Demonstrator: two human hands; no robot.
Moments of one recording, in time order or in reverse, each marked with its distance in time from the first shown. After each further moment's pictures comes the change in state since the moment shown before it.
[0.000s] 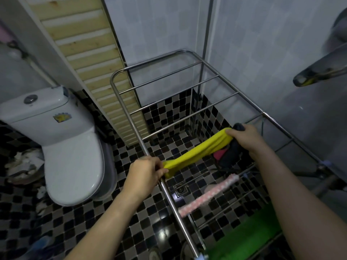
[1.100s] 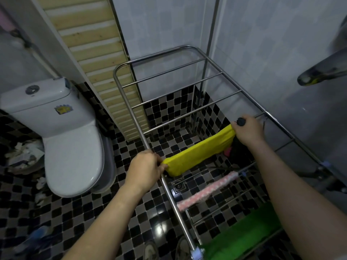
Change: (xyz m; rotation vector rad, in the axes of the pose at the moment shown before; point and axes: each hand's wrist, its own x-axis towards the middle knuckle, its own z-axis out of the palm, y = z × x) left_hand 0.003 -0.001 0.010 0.124 -0.003 -0.069; right_hand 0.018 0.003 0.001 -0.466 0.190 -0.195
